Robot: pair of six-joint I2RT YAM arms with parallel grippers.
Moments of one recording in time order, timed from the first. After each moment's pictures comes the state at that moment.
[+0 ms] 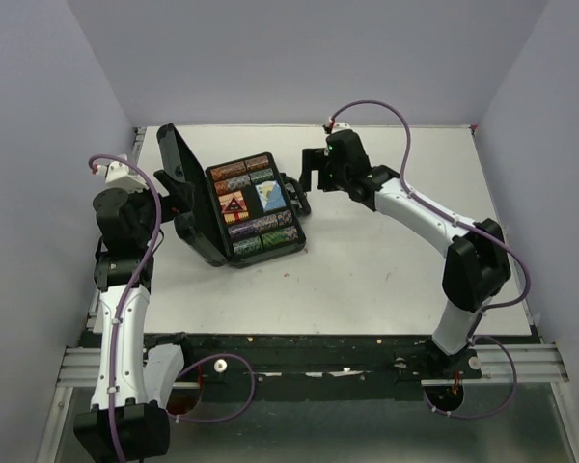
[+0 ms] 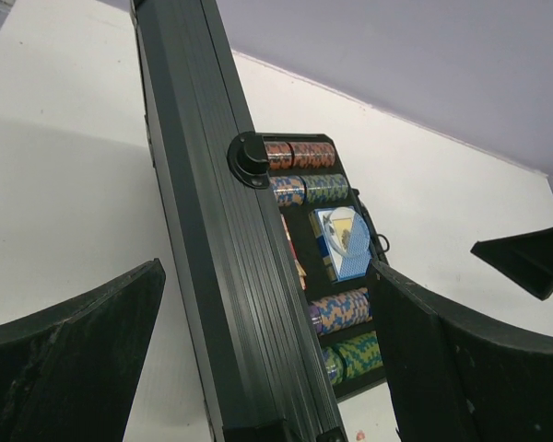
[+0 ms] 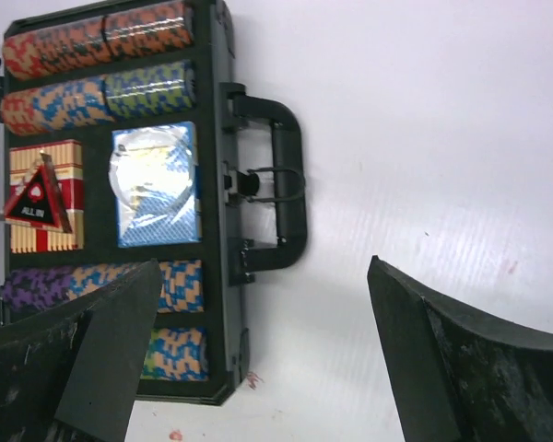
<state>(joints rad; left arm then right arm) 0.16 0.82 0.84 -0.21 0.27 -0.42 0.62 1.81 1.52 -0.31 0.13 0.33</state>
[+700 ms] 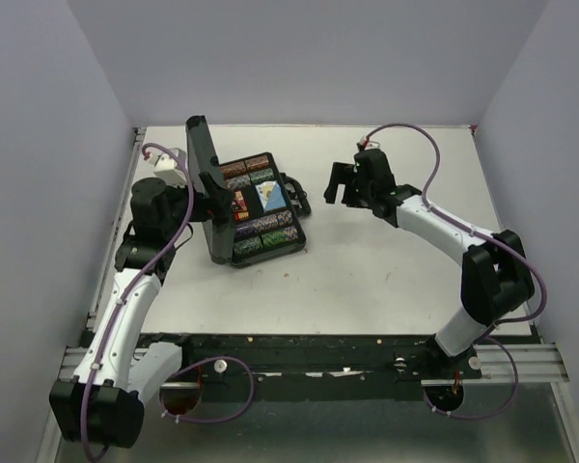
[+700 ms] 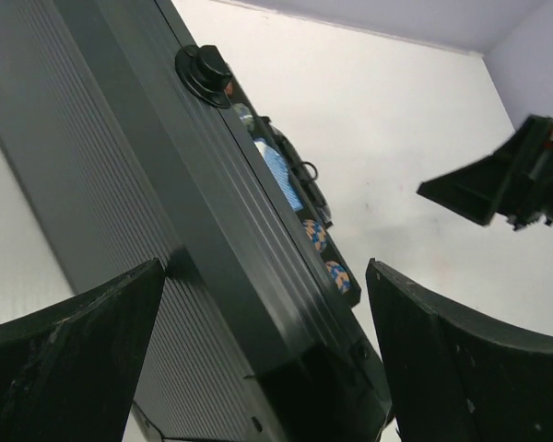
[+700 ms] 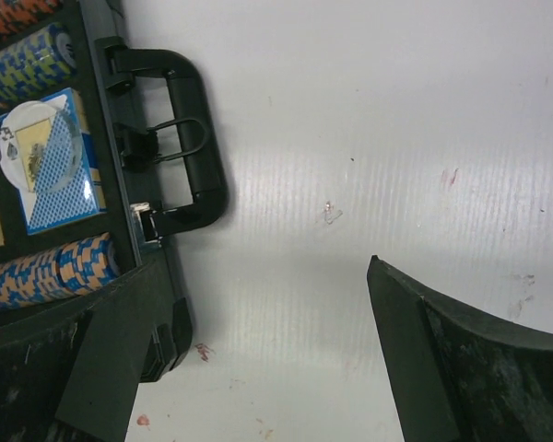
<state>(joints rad) -0.08 0.91 0.85 -0.19 0.28 -0.39 0.50 1.65 1.20 -0.20 0.12 0.45</state>
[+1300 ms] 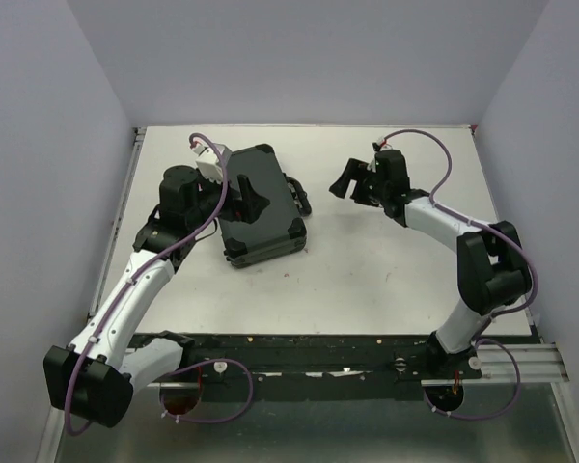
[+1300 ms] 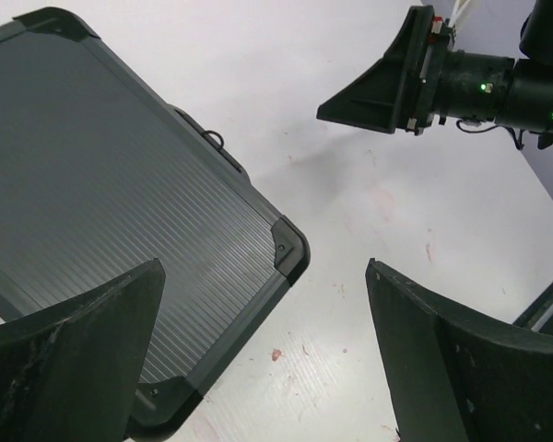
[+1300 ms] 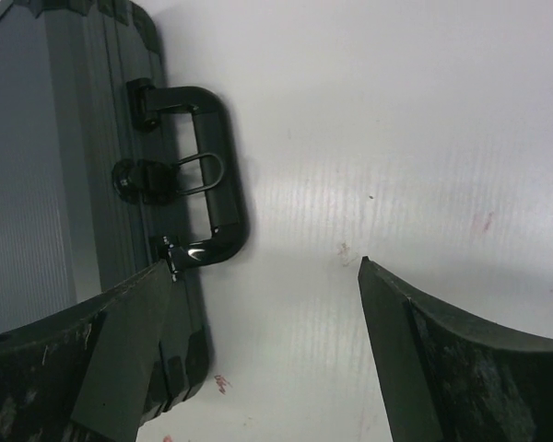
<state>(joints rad) -0.32 1.05 0.93 -0.18 0.39 -0.29 0.35 1.69 1.09 0.03 -0.11 0.53</state>
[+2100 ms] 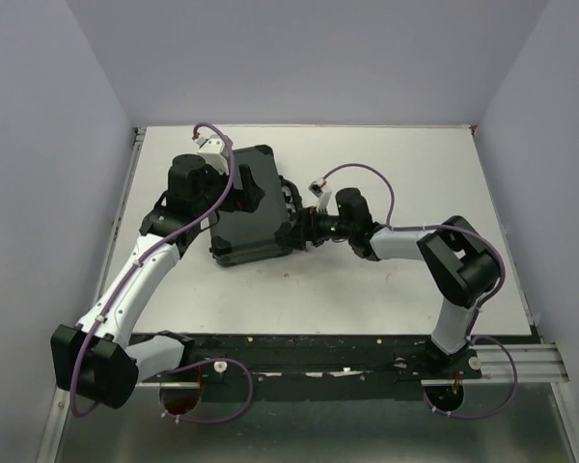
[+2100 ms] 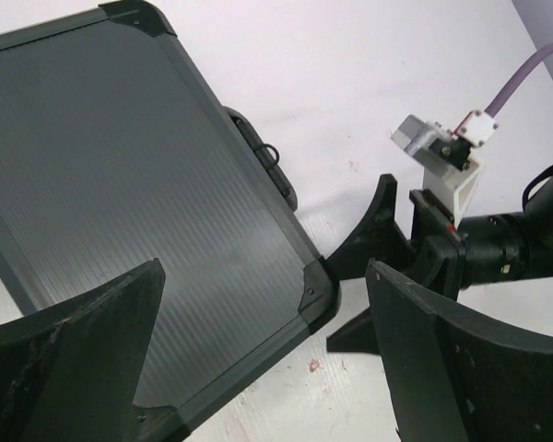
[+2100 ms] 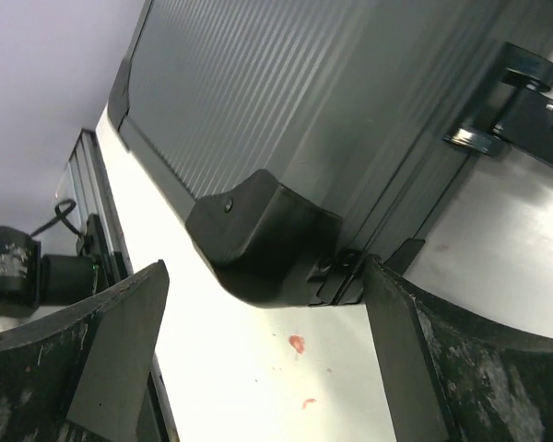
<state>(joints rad) -0.32 1.16 1.03 -0.26 0.23 -0.27 0.60 1.83 0.87 0.55 -0.62 0.57</state>
